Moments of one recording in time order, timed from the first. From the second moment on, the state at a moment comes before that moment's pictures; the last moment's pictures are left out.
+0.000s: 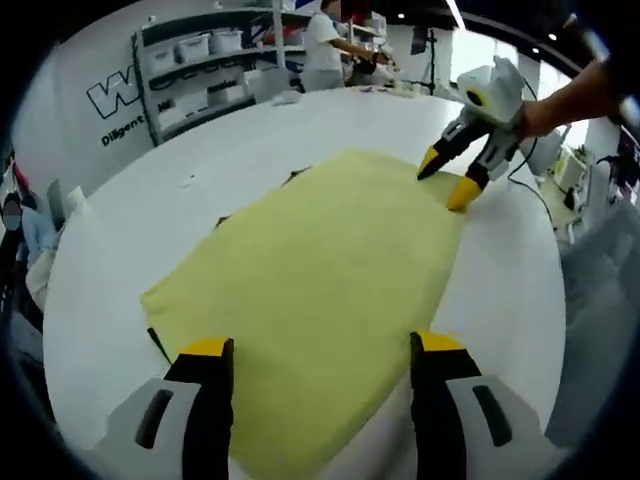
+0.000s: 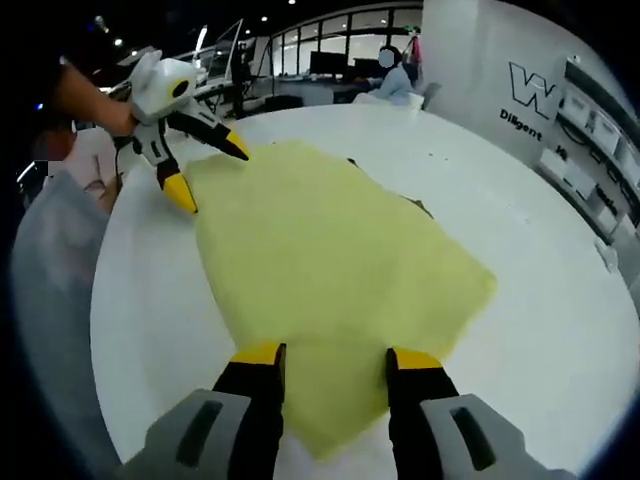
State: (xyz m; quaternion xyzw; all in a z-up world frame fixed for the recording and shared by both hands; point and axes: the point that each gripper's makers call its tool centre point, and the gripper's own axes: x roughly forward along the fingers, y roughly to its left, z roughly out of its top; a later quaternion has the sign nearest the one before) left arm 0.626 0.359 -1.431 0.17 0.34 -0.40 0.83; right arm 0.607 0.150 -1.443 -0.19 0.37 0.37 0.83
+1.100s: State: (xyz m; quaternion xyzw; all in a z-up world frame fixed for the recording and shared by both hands) left arm 0.626 0.419 -1.433 0.22 0.34 -0.37 0.84; right arm 0.605 0.148 -1.443 -0.19 0.36 0.37 0.84
